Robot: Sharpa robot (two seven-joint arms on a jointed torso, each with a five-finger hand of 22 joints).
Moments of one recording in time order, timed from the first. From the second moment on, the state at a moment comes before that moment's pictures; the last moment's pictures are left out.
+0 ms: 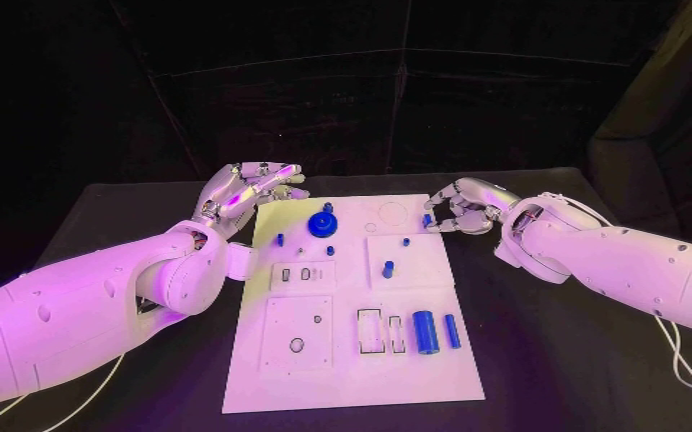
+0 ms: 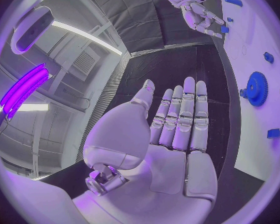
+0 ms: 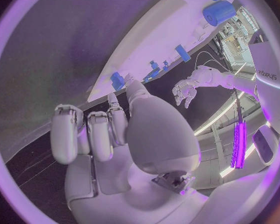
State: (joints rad) left arm 1.20 -0.84 -0.04 1.48 -0.07 -0.25 0.62; left_hand 1.25 0.11 -0.02 -0.07 0.04 0.97 0.22 0.12 0.07 1.05 0.16 0.14 0.07 1.12 0.11 0.25 0.13 0.18 0.88 0.23 0.32 0.14; right arm 1.19 -0.85 0.00 1.27 -1.25 -0.31 0.14; right_hand 1.39 -0.02 0.01 0.08 0.20 0.87 0.17 0.09 0.07 1.43 0.09 1.40 1.31 1.46 0.01 1.53 1.31 0.06 1.45 0.11 1.45 1.30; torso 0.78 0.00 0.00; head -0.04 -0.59
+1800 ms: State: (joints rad) left arm 1.20 -0.84 -0.04 1.48 -0.07 -0.25 0.62; left_hand 1.25 0.12 -0.01 -0.07 0.04 0.97 0.22 0.12 0.07 1.05 0.16 0.13 0.07 1.12 0.11 0.24 0.14 0.18 0.88 0.23 0.32 0.14; right arm 1.17 -0.81 0.00 1.23 -1.26 -0.30 0.13; right_hand 1.43 0.04 0.07 0.04 0.15 1.01 0.14 0.15 0.08 1.45 0.06 1.42 1.31 1.47 -0.01 1.53 1.31 0.06 1.46 0.10 1.45 1.31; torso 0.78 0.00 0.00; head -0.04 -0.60
